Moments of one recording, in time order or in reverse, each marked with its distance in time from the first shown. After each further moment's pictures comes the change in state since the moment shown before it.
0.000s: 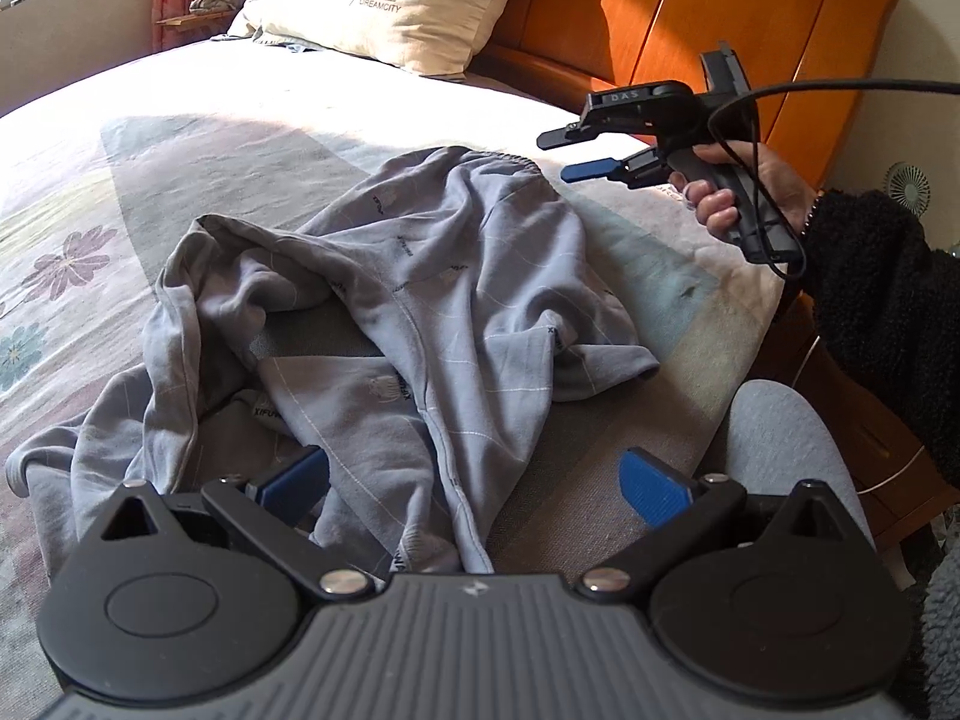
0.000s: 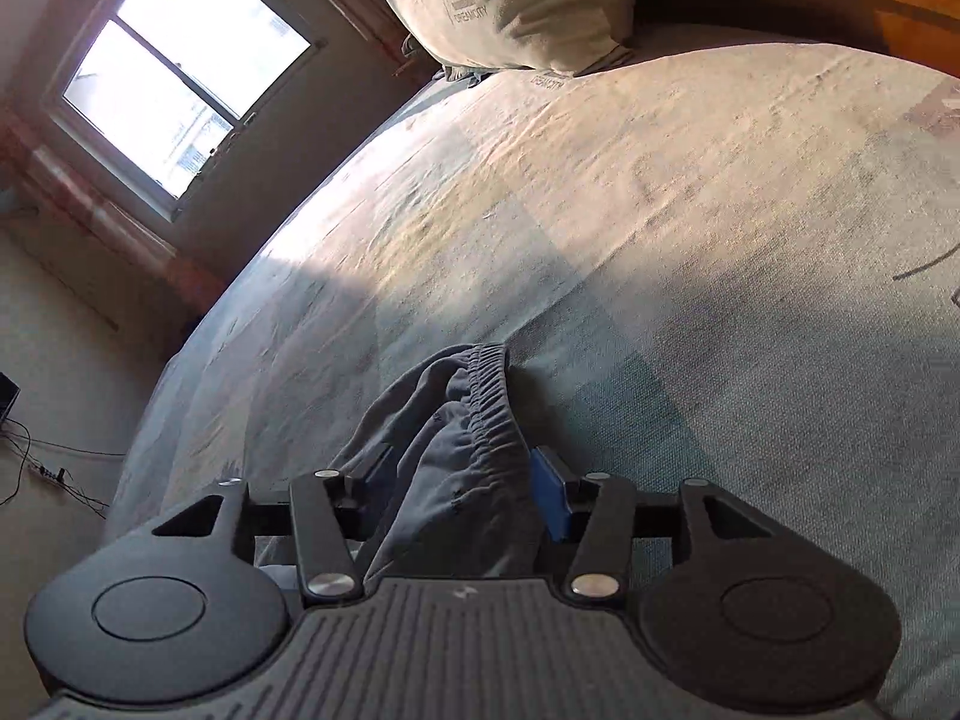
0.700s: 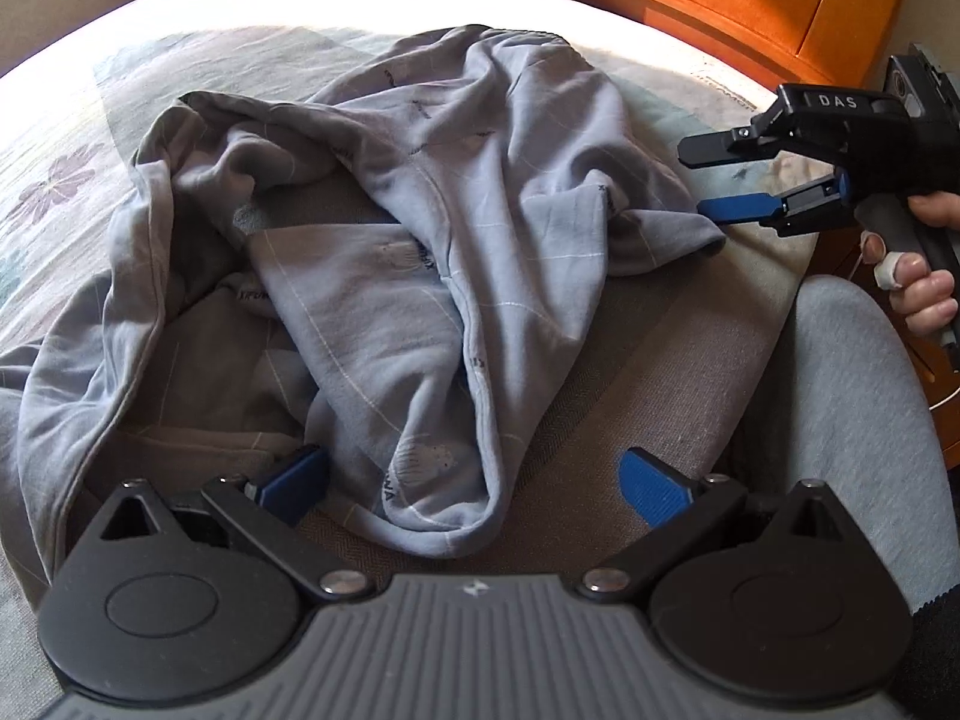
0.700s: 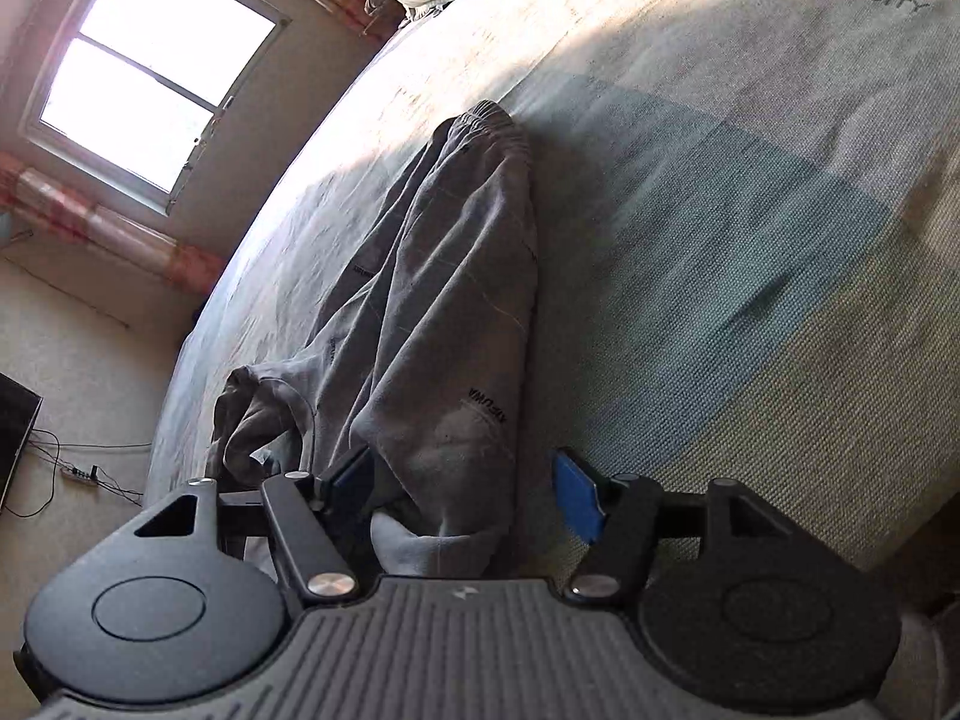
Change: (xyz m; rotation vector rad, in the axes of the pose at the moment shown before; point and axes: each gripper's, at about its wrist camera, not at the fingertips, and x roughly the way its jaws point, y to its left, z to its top) left arm 0.046 0.011 -0.029 0.015 0.187 0.059; right arm -0.050 0.017 -0.148 0.132 0.079 0.017
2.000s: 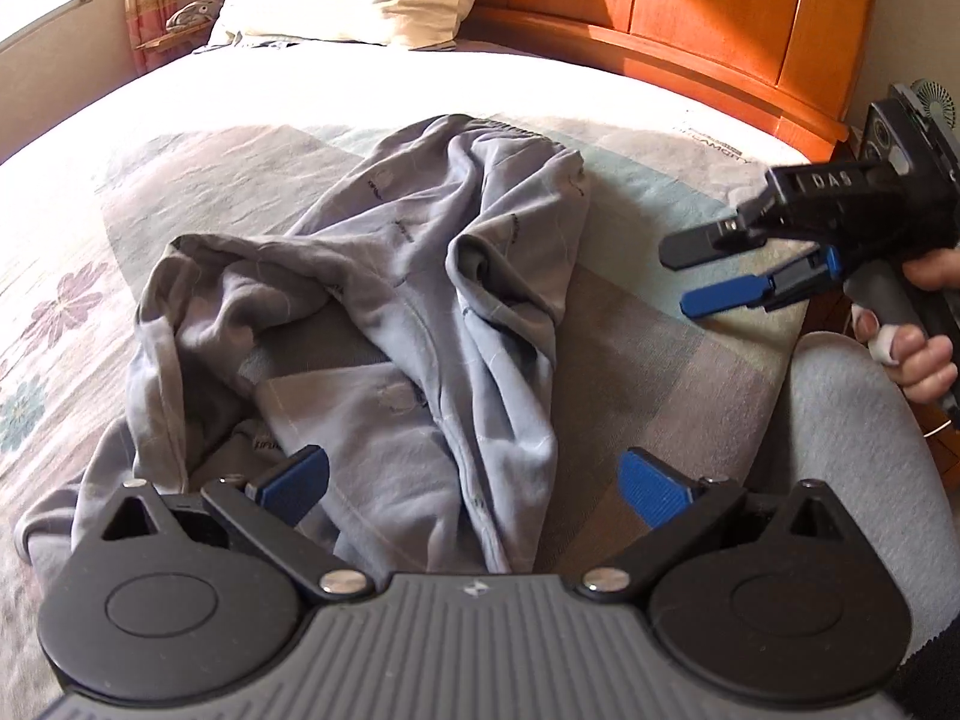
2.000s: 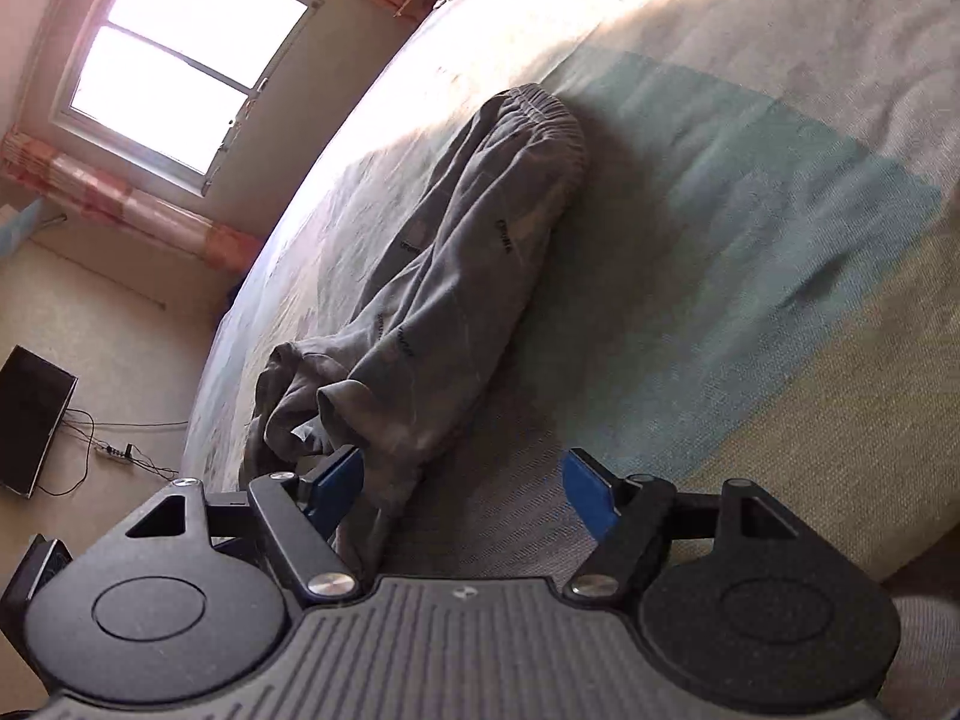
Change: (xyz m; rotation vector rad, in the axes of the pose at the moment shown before) left arm -0.005 -0.020 0.049 0.118 -0.122 0.070; right arm -0.011 -0.010 0.007 0.000 0.038 0.059
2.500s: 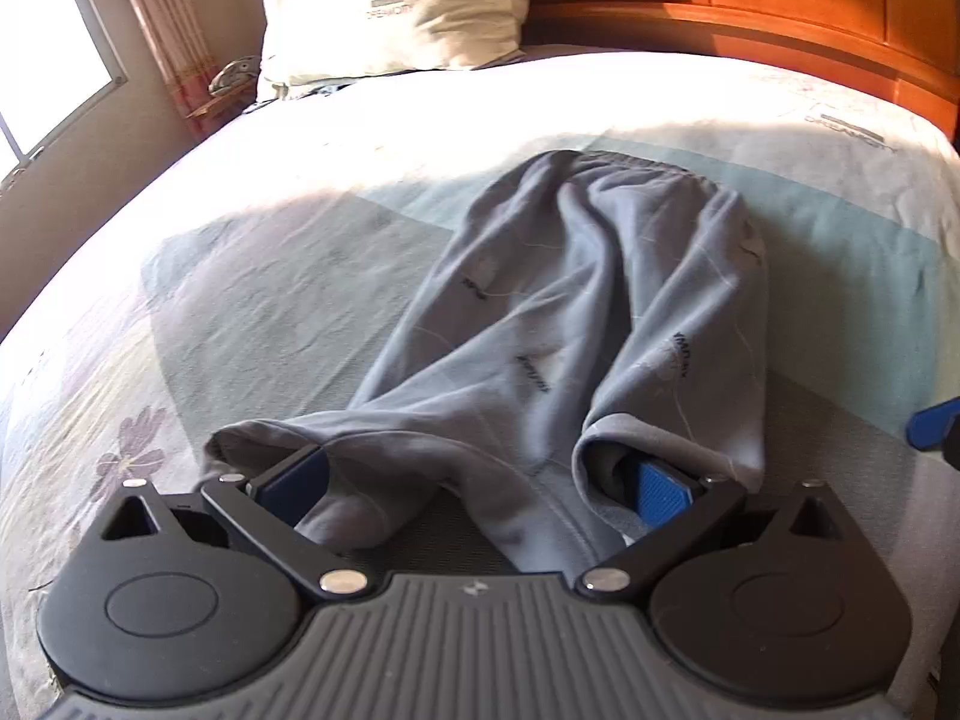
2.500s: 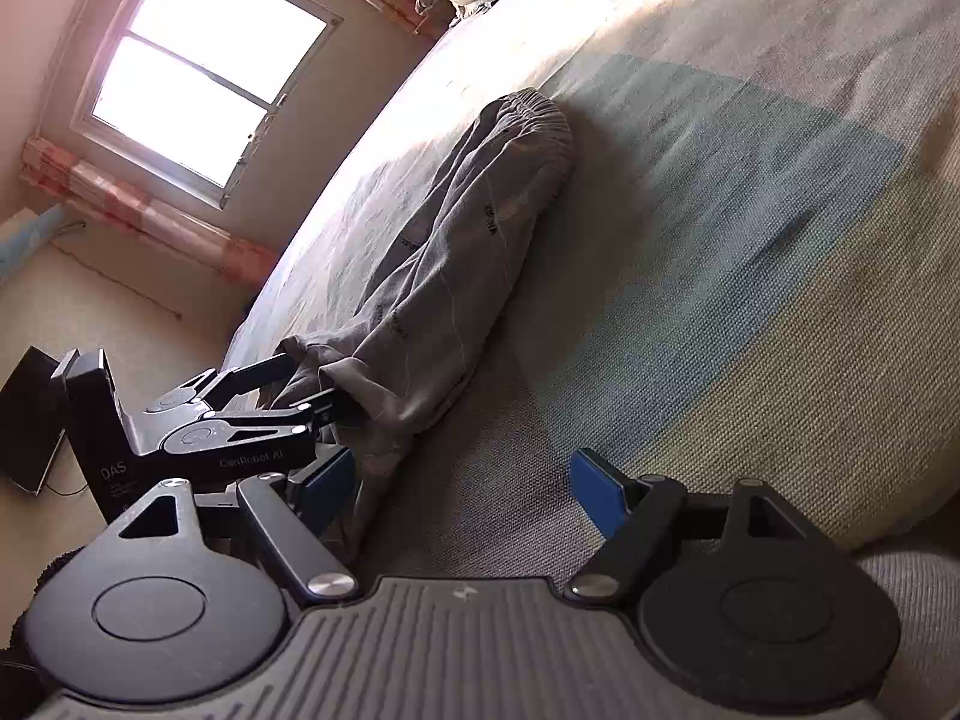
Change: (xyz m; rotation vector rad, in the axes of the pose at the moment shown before) left arm 0.077 0.025 0.070 0.085 -0.012 0.310; right arm -0.002 -0.006 -0.018 -0.033 -0.046 0.047
